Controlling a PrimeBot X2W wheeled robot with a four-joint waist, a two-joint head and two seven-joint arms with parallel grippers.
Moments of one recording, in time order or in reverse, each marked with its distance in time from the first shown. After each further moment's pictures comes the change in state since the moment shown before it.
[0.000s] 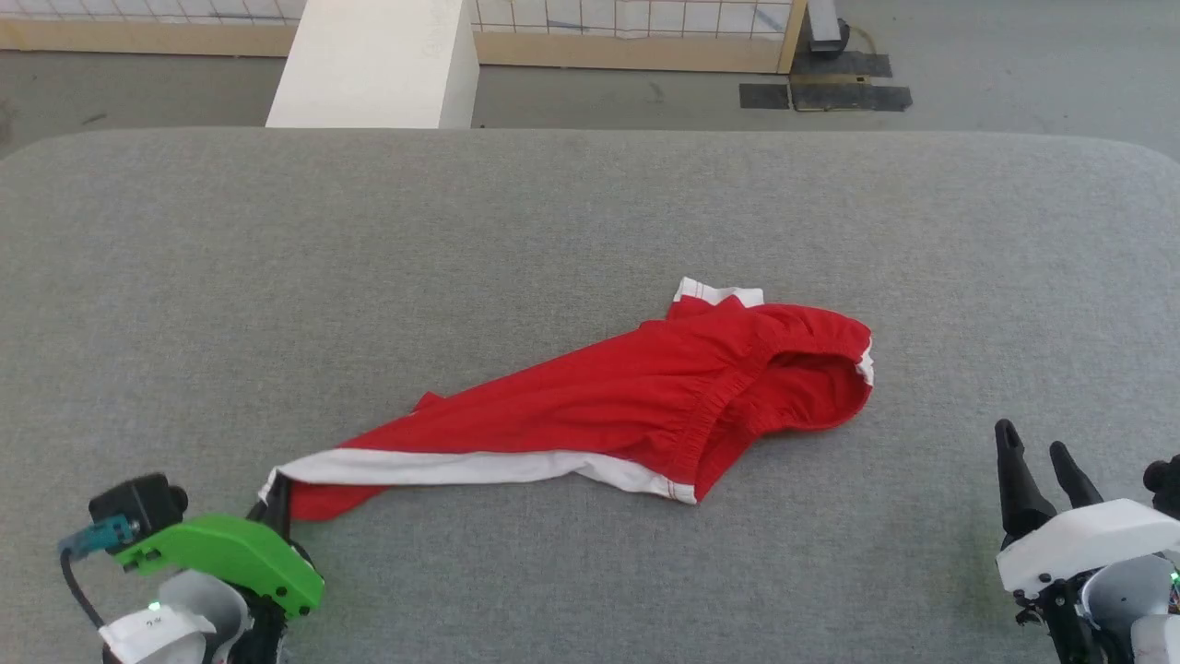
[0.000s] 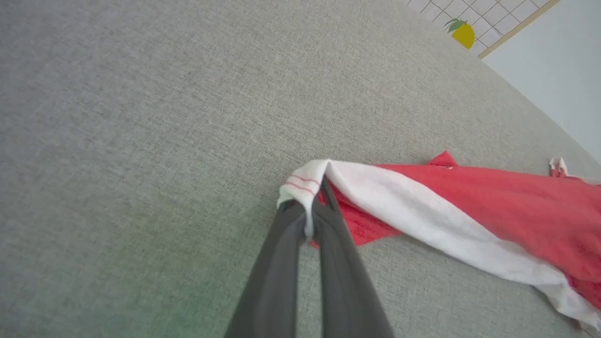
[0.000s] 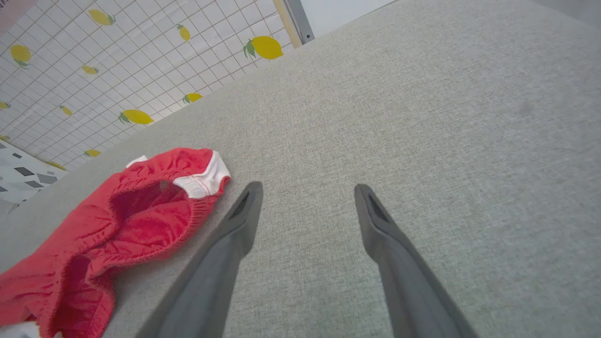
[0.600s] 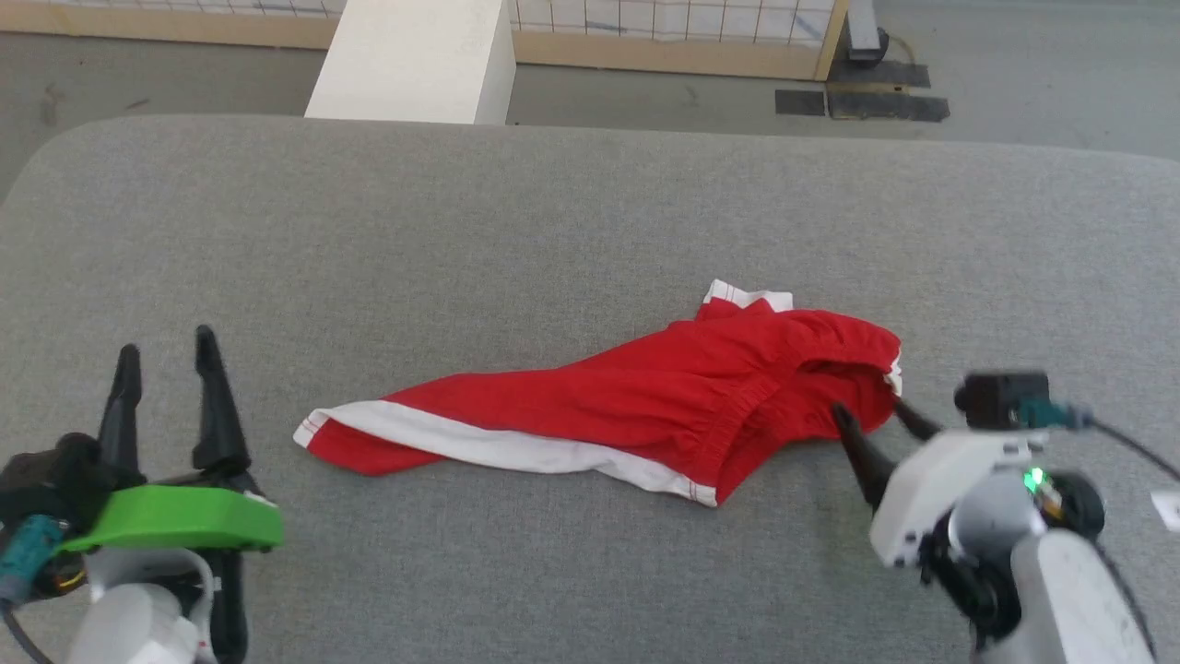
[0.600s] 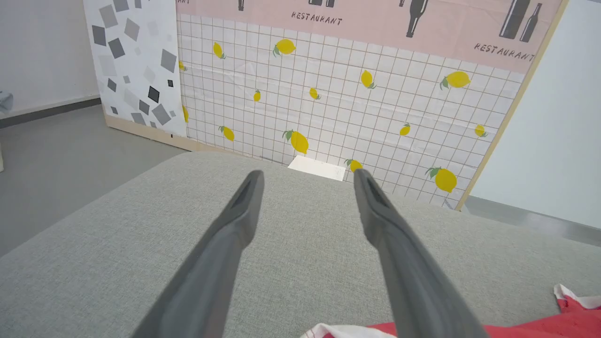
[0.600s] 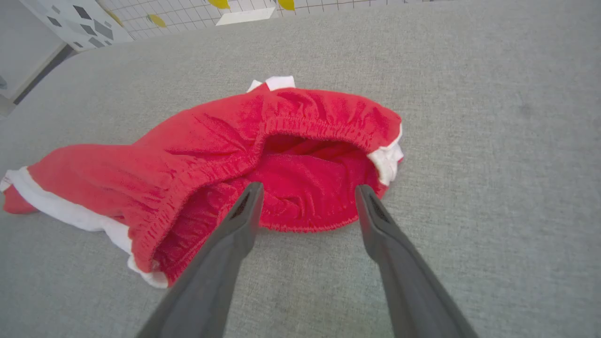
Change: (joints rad) left arm 0.018 -0.042 0.159 -0.241 0.365 -0.017 -0.309; right arm -0.089 0.001 0.263 -0.046 -0.148 0.000 0.249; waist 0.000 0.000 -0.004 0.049
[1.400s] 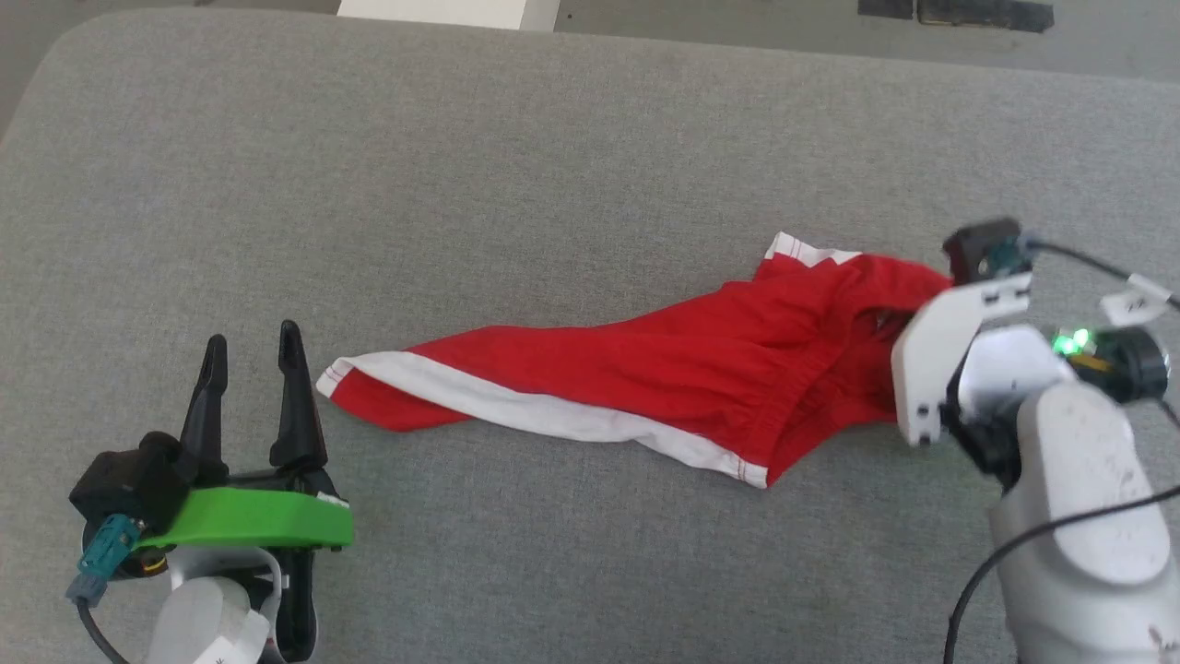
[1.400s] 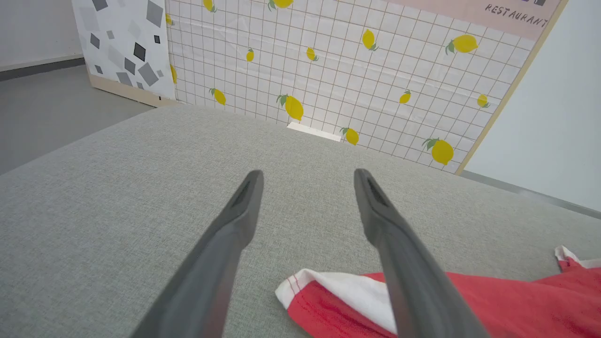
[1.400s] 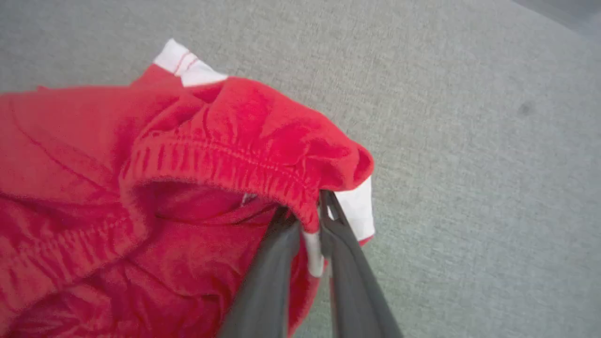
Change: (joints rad) left arm -0.034 -0.257 0.139 0.049 0.210 -0.227 -0.002; right arm -0.282 -0.001 -0.061 0.093 -0.384 0.000 0.319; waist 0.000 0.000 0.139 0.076
